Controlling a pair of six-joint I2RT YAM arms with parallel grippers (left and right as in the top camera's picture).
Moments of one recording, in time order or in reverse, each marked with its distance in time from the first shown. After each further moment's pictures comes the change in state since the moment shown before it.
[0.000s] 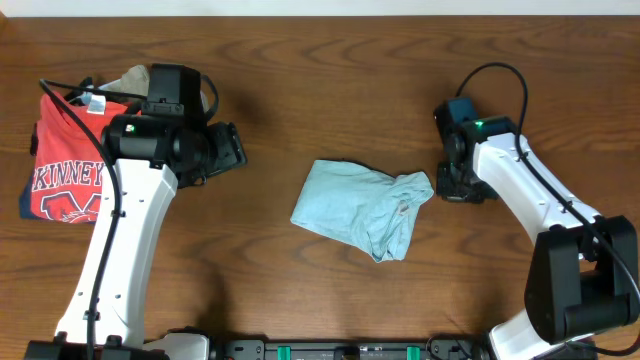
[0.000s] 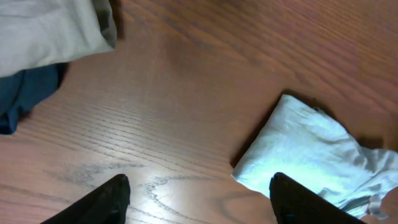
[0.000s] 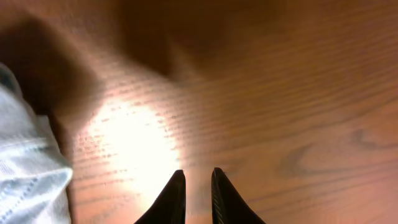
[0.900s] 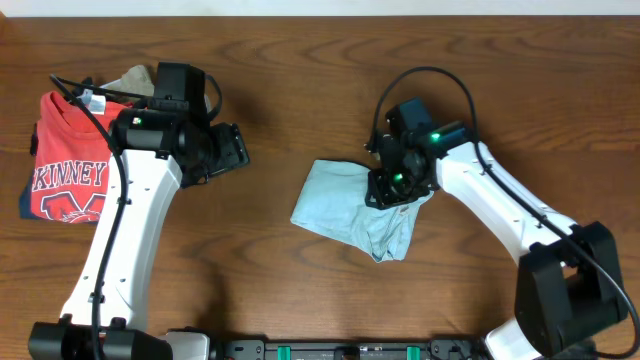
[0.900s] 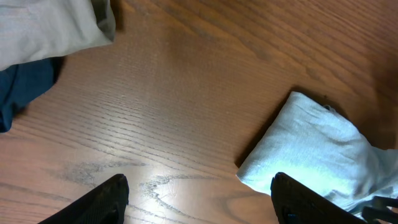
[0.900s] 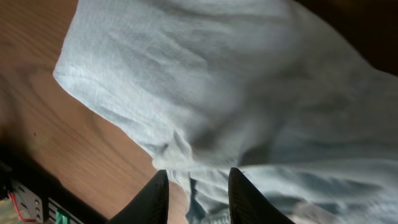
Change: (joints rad) left arm 0.000 0.042 -0.004 0.000 0.000 0.000; right arm 0.220 -0.009 0.032 0.150 -0.613 -0.236
